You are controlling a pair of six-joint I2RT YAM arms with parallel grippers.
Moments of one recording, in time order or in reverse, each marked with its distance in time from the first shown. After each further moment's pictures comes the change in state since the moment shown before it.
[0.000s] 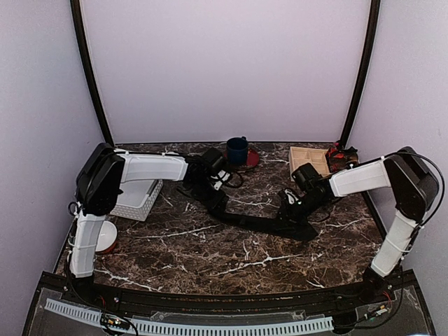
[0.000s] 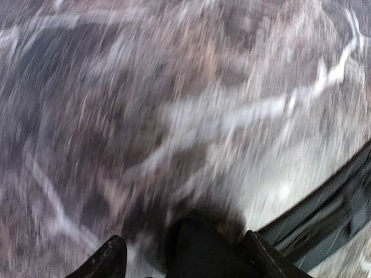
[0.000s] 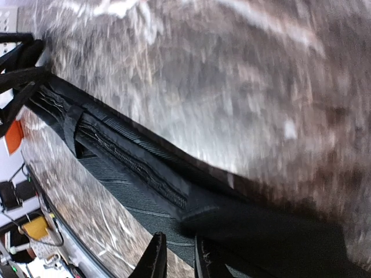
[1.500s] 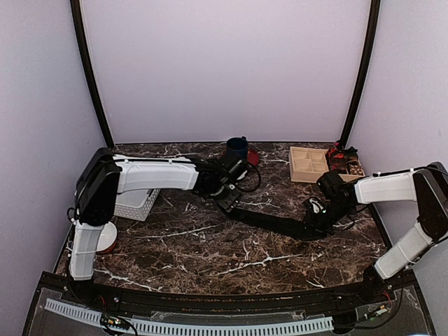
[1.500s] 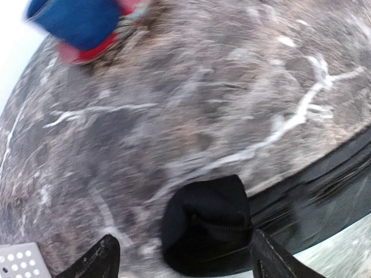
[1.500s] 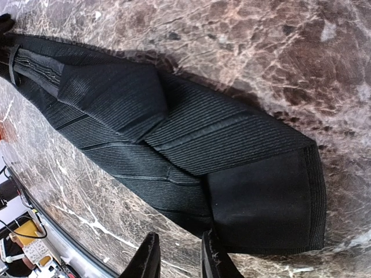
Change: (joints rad) left arm -0.184 -0.035 0.027 0.069 -0.383 0.063; right arm -0.140 -0.248 -0.198 -0.177 0.051 -0.103
